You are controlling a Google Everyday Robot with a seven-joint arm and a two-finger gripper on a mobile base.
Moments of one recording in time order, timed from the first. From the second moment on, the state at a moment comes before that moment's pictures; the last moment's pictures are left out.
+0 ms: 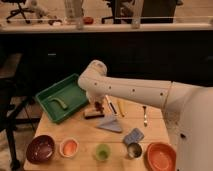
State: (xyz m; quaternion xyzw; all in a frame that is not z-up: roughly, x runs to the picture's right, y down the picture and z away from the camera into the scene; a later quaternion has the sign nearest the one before) arm -0.043 0.069 0.775 -0.17 -0.17 -0.68 0.69
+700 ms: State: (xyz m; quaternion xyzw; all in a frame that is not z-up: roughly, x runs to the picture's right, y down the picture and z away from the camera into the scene) arm 0.004 0.091 0.733 -0.17 -0.14 -0.64 0.74
